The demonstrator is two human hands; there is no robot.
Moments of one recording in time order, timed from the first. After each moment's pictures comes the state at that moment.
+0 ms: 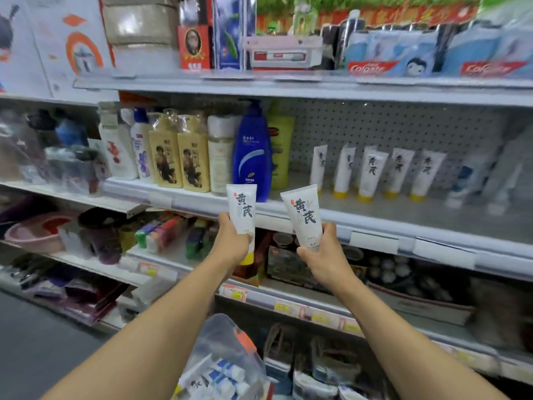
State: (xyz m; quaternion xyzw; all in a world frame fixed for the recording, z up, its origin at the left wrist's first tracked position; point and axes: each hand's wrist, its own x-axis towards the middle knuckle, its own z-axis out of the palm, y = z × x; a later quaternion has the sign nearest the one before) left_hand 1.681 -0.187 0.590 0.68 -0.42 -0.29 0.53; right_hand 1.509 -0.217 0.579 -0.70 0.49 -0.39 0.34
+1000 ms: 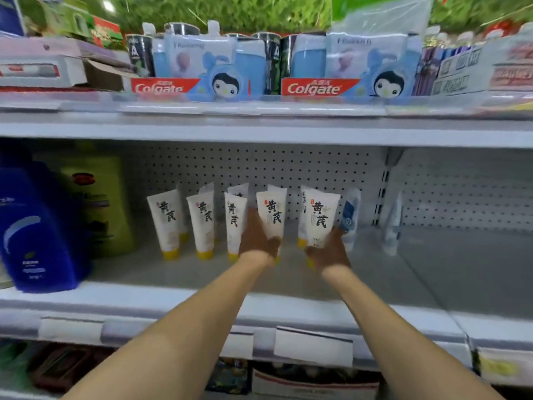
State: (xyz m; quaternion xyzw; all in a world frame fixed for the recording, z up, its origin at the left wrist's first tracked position) left_hand 1.389 -0.477 0.629 0.64 -0.59 -0.24 0.42; right_hand 1.252 -0.499 0.601 -0.56 0.59 -0.48 0.33
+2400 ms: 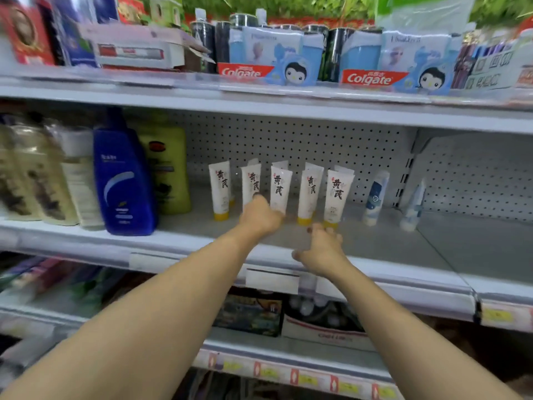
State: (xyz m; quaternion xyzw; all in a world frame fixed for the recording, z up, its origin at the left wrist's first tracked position) left_hand 1.469 -0.383 0.653 0.70 -0.58 -0.21 0.36; right_hand 1.338 -0.374 0.619 -0.70 0.66 -0.20 0.17
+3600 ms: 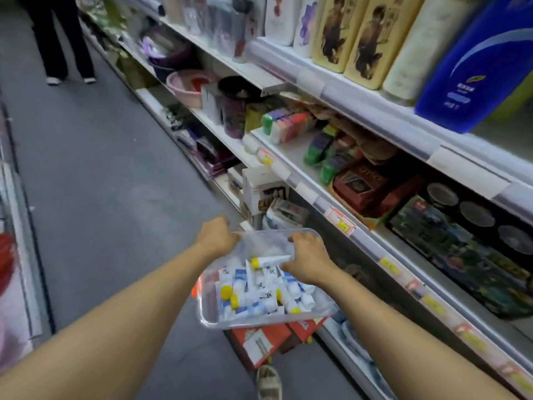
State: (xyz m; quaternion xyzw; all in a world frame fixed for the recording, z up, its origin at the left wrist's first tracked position) left_hand 1.848 -0.051 0.398 0.92 -0.20 -0.26 0.22; right_hand 1.705 -0.173 0.407 -0.90 0.33 0.15 0.23
